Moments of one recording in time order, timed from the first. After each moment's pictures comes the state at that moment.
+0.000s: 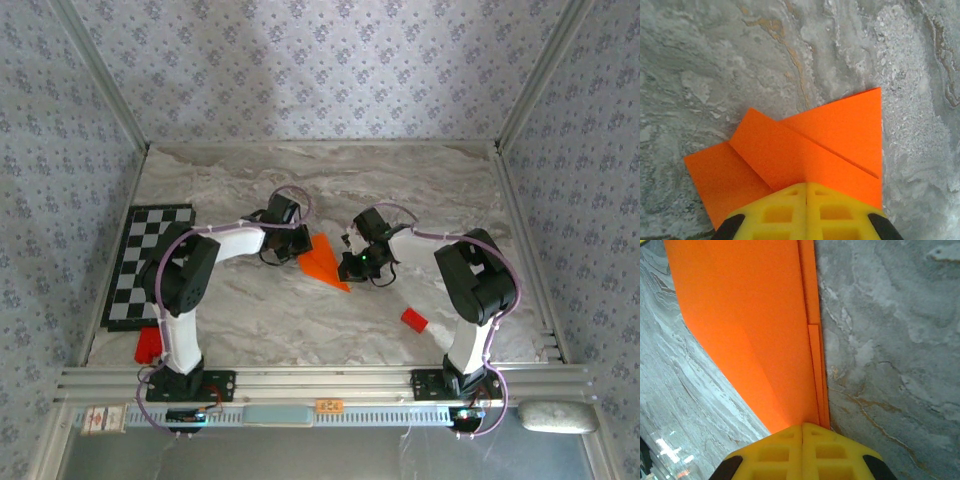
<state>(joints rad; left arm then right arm) -0.56 1.91 1.12 -0.22 0.27 -0.85 0.53 1.81 0.99 -0.41 -0.51 0.40</state>
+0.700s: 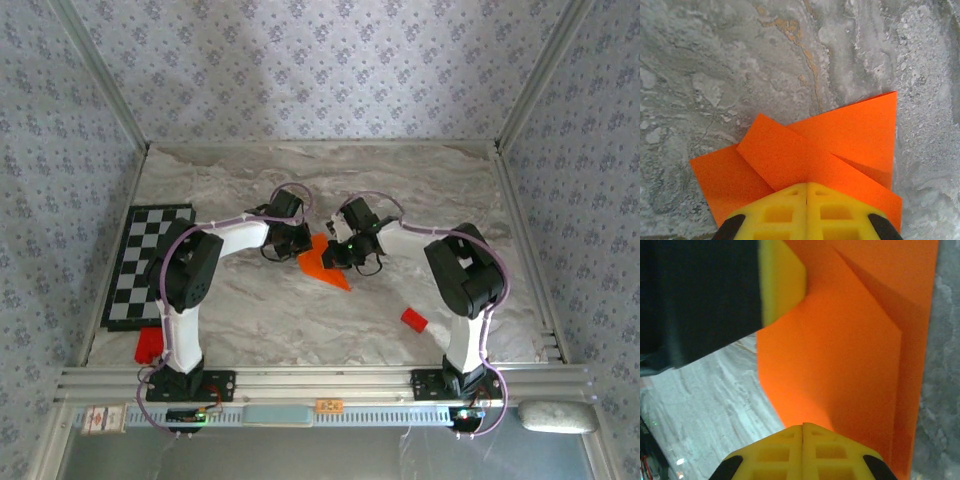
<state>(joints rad) -0.56 1.95 1.20 -0.34 0.25 -0.87 0.58 1.89 1.12 -0.32 -0.53 0.40</state>
